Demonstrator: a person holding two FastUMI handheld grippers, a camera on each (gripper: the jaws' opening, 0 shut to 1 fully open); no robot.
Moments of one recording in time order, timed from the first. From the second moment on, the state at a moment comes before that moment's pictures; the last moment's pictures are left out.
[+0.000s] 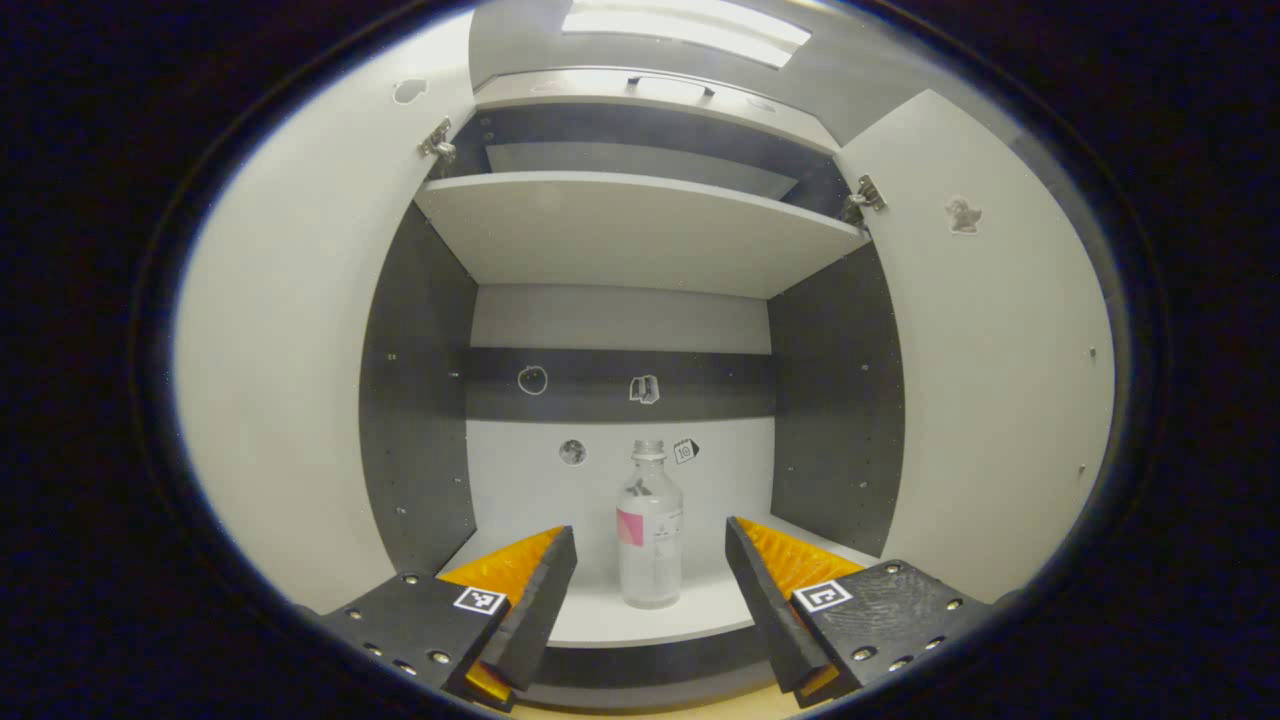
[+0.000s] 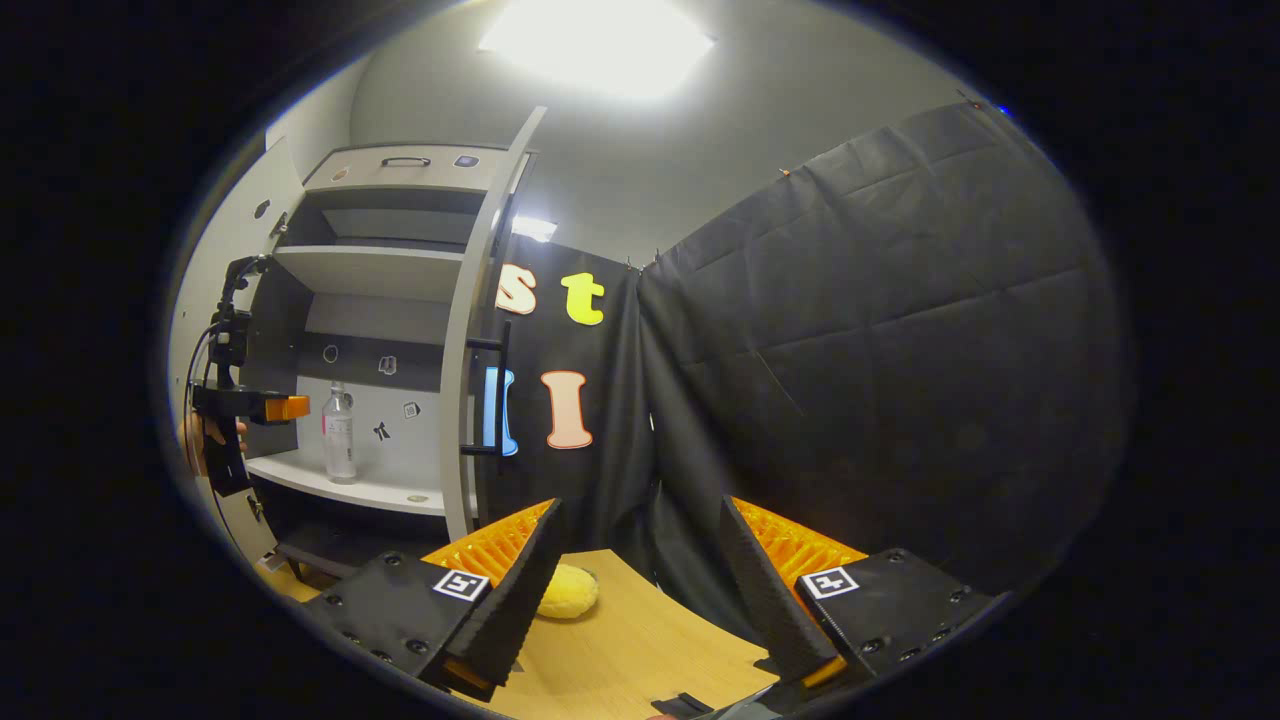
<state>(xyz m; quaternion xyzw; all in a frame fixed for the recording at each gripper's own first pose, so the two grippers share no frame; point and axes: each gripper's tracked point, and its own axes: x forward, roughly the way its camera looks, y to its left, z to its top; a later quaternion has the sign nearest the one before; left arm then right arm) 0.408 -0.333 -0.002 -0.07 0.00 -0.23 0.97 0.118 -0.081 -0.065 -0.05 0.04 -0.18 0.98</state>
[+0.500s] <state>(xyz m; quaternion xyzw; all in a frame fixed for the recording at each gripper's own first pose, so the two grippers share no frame) 0.476 -0.369 -0.044 -0.07 0.04 -0.23 0.97 0.125 -0.089 -0.072 -0.08 0.05 -0.23 0.97</state>
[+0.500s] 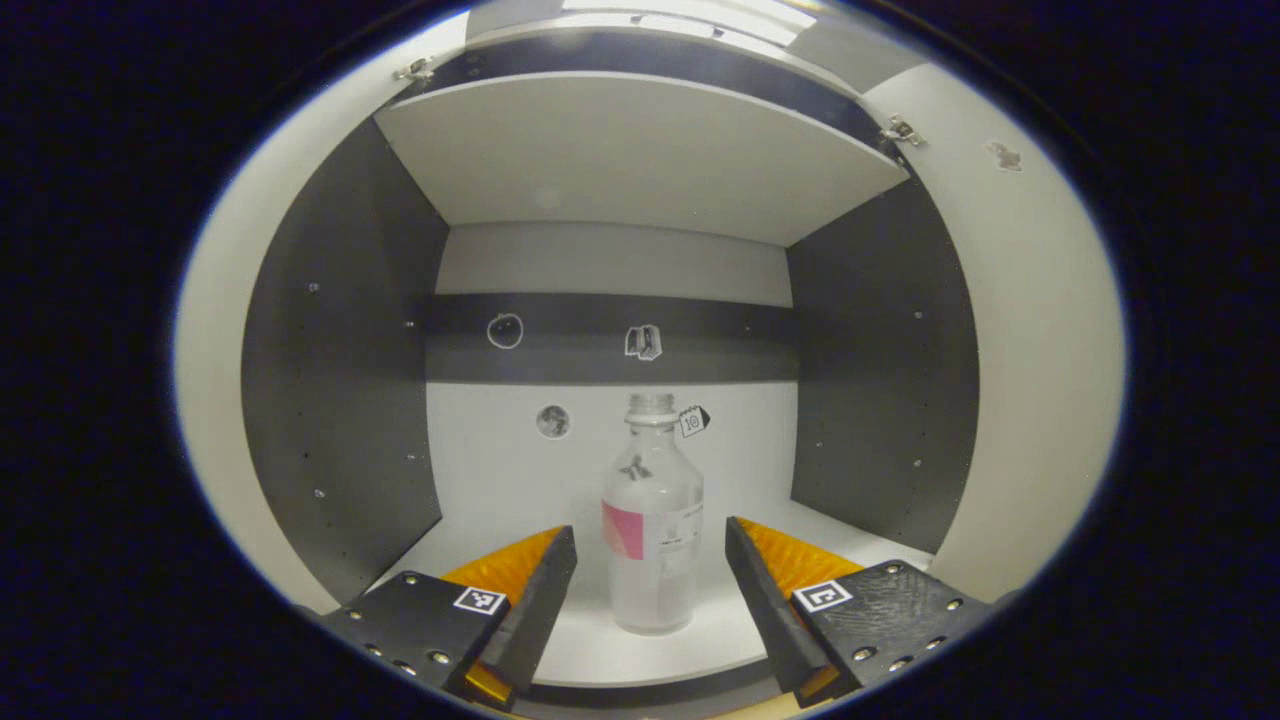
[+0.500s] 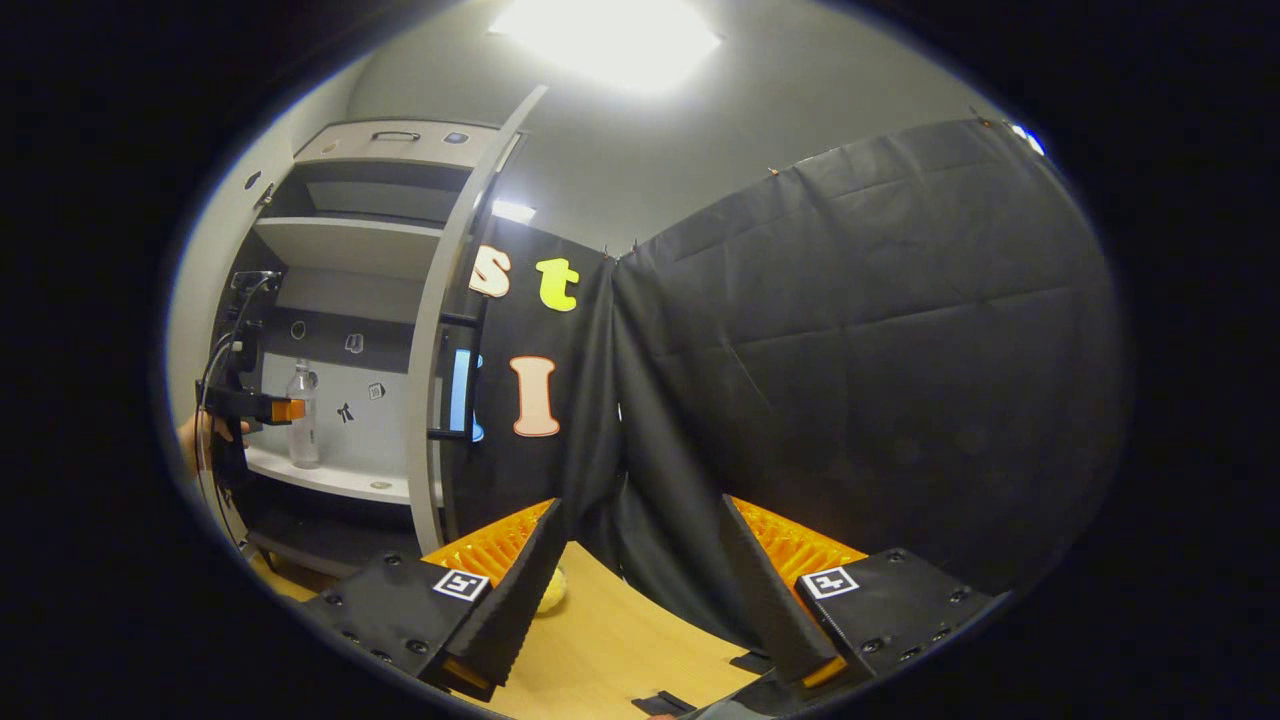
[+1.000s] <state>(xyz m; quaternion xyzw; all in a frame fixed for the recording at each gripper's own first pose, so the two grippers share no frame) 0.518 -0.392 -0.077 -0.07 0.07 -0.24 0.97 0.132 -0.086 -0.076 -0.09 0.06 -0.24 0.96</state>
